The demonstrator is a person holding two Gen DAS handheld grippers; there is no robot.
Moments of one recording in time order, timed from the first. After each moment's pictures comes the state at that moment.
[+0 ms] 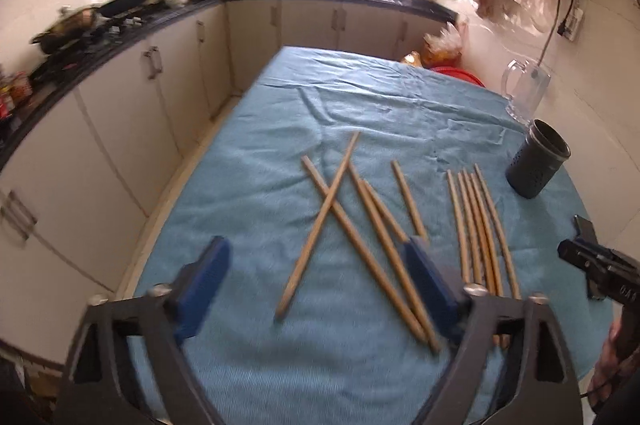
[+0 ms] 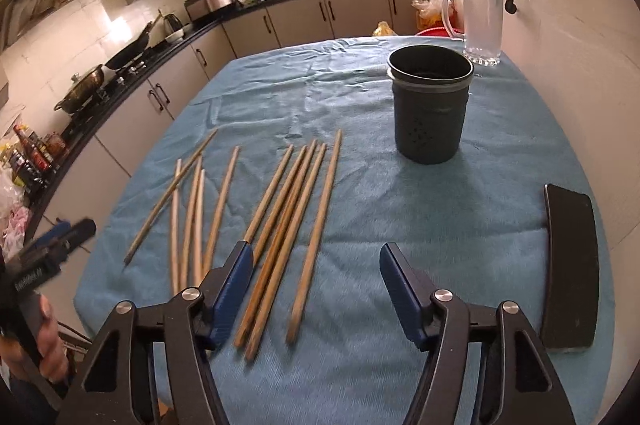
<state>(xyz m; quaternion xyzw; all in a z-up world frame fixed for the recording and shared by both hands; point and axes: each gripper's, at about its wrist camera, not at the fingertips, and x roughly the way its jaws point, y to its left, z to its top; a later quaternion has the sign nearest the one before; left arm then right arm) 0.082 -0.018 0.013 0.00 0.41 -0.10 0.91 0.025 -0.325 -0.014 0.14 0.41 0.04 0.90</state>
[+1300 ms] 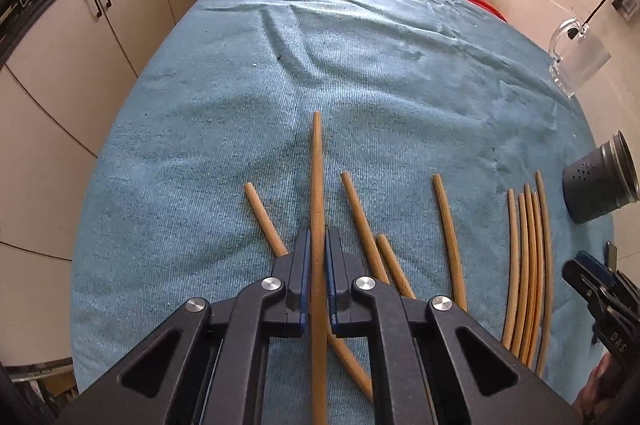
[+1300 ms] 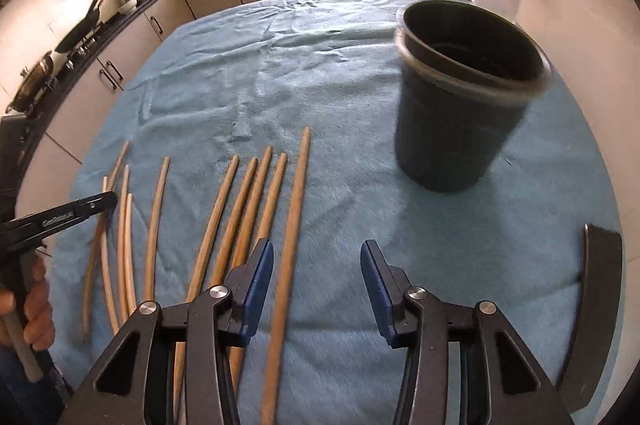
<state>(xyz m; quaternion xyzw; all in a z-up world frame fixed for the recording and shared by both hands) 0.232 -0.054 -0.065 0.00 0.56 -0.11 0.82 0.137 -0.325 -0.058 0.13 0.51 -0.01 0.85</state>
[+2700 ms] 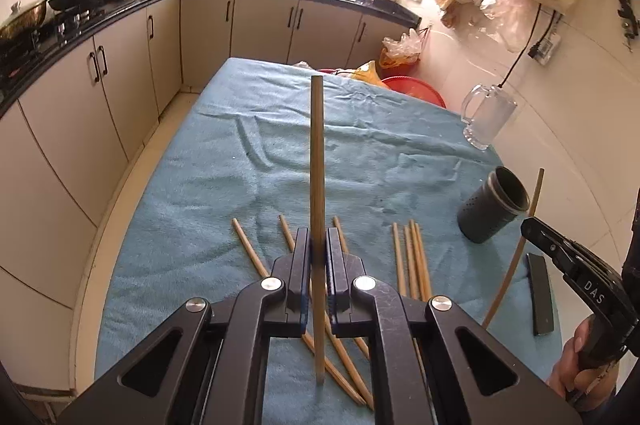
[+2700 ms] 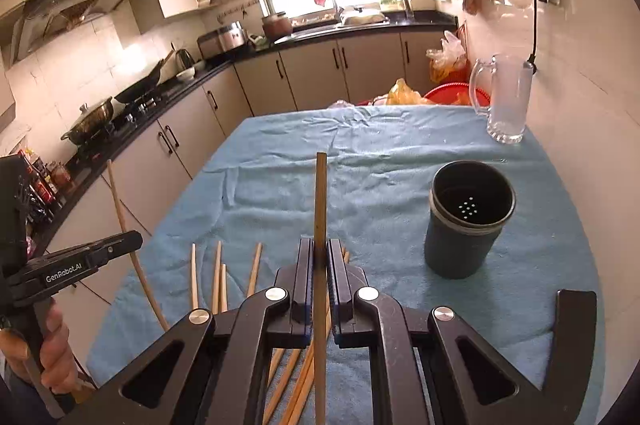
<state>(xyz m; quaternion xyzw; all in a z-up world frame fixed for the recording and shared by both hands) 0.140 -0.045 0.049 -0.04 0.42 -0.17 0.89 0.079 -0.303 0.040 0.13 0.34 0.04 0.93</state>
